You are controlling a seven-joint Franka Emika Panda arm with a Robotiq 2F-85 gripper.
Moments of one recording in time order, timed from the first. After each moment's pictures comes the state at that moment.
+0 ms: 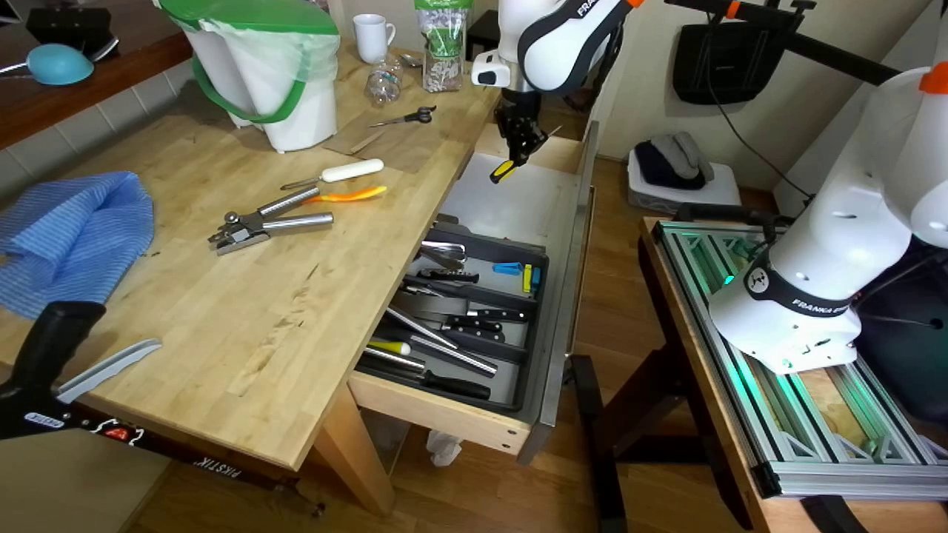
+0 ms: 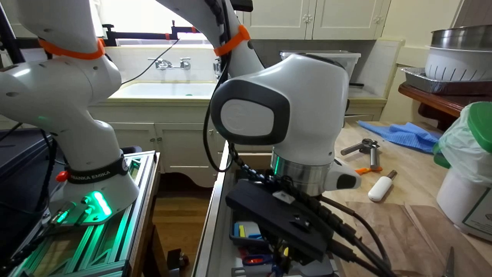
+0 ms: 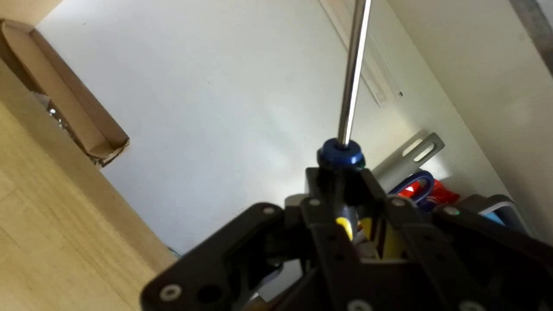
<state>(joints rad) -0.39 0.24 -0.28 -2.33 -0.16 2.56 -1.21</state>
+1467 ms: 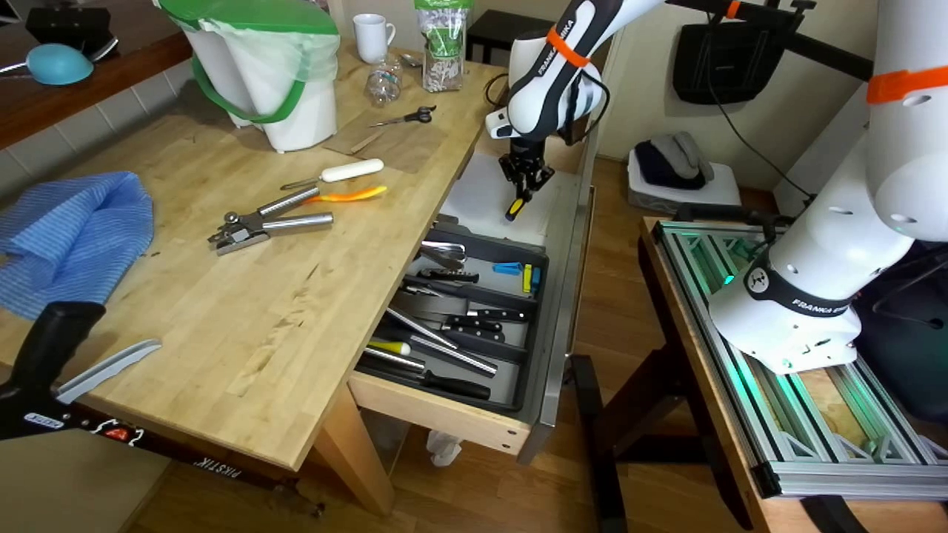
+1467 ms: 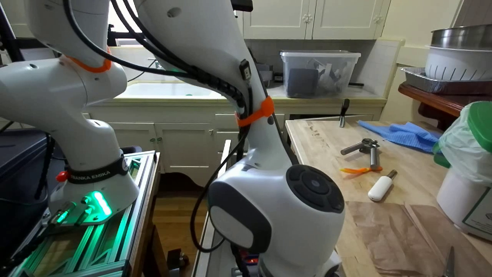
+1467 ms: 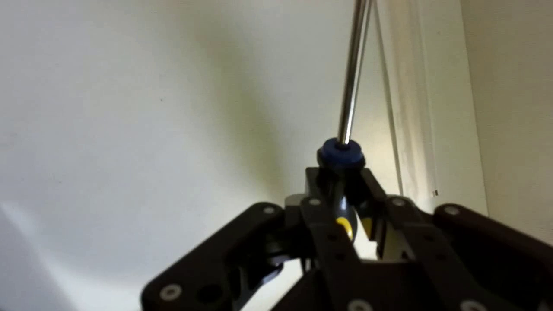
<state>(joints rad) -0.65 0.58 -0.14 -2.20 0.04 2.68 -1.79</state>
